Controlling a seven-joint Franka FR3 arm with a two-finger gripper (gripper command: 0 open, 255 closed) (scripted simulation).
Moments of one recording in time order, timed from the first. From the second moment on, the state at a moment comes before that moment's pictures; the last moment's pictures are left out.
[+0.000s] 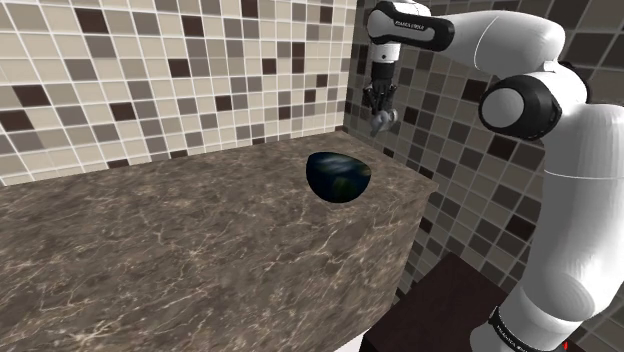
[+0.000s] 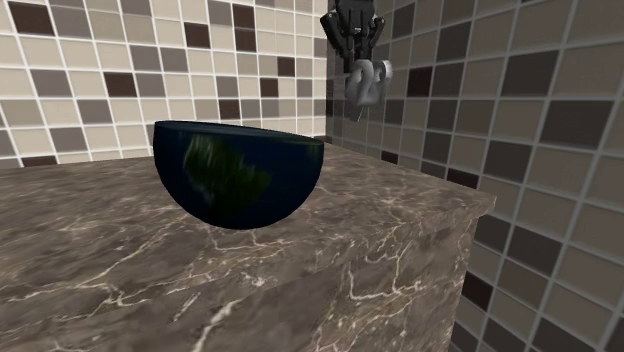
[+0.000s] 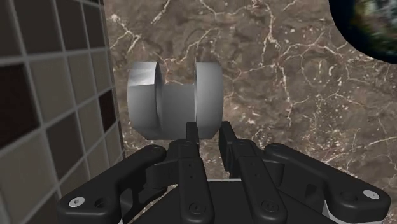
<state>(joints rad) -0.12 0.36 -0.13 -1.09 0.01 1.43 -0.05</state>
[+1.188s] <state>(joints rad) 0.08 0.09 -0.01 -1.42 -0.03 1.48 0.25</state>
